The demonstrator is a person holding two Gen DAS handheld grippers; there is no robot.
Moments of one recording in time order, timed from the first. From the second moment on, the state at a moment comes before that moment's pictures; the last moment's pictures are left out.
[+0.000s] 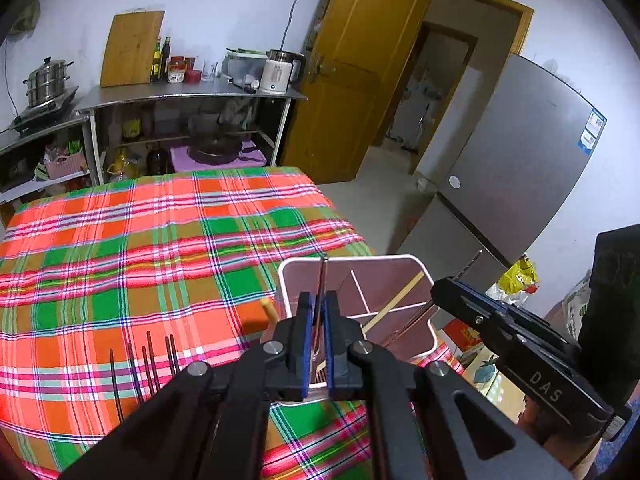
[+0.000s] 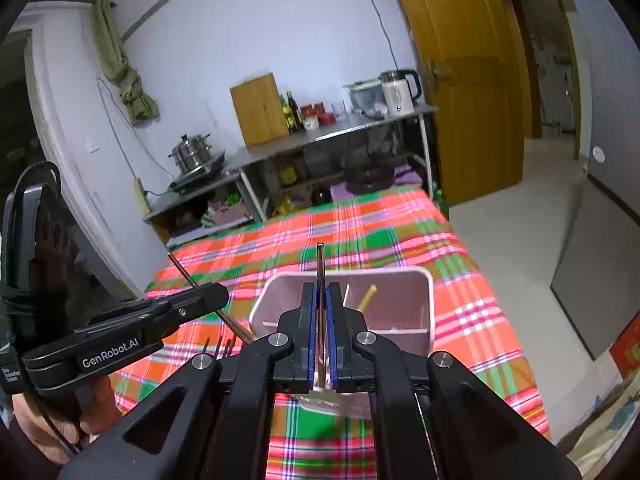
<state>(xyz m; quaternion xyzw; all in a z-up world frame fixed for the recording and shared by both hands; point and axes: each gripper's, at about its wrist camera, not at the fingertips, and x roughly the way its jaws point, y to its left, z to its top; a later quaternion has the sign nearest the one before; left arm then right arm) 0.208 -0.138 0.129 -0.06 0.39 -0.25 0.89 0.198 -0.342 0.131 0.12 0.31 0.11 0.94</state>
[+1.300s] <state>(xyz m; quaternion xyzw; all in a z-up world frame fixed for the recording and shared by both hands) 0.129 -0.014 0.097 -0.07 0.35 -0.15 0.92 0.139 -0.271 0.106 0.09 0.31 0.17 0.93</state>
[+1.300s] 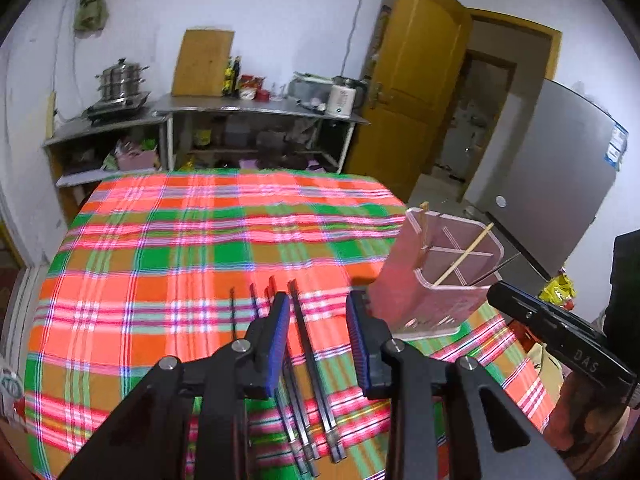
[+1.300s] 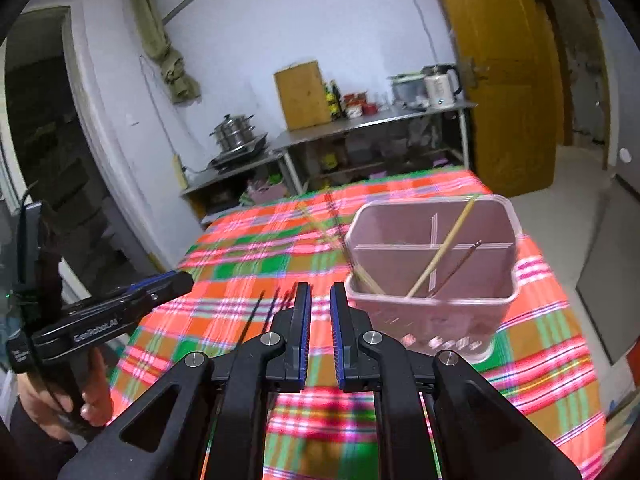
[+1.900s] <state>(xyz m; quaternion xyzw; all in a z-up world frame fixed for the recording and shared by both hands) 0.156 0.023 0.006 -0.09 0.43 -0.10 0.89 0.169 -0.215 0.032 0.06 0.38 0.20 0.90</state>
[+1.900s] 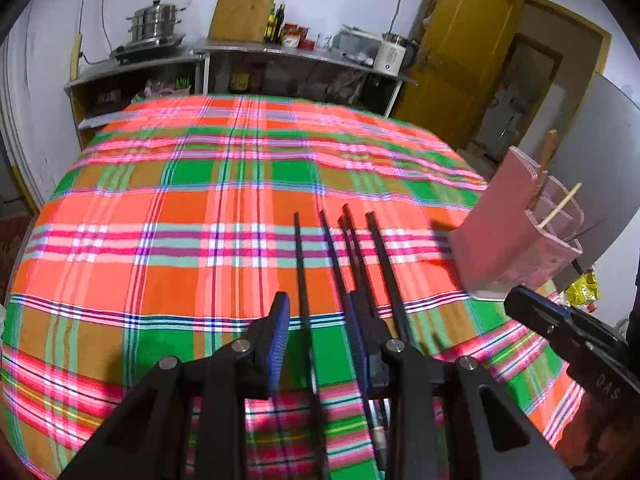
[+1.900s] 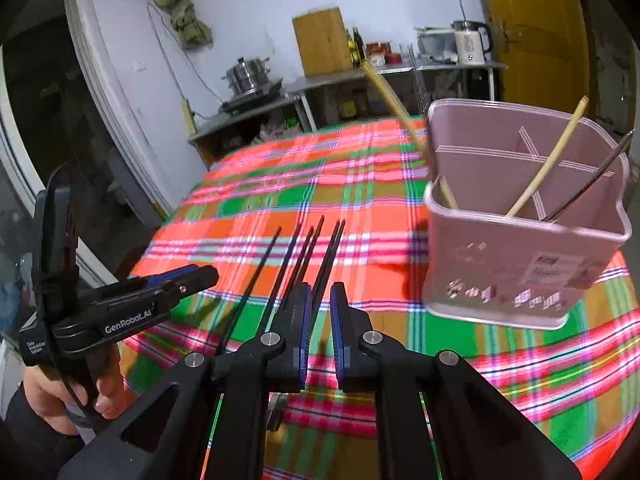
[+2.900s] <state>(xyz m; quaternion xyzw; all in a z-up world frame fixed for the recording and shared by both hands) 0.191 0.007 -0.034 -0.01 0.44 -0.03 0.90 0.225 -0.182 -0.031 0.05 0.45 0.16 0.87</state>
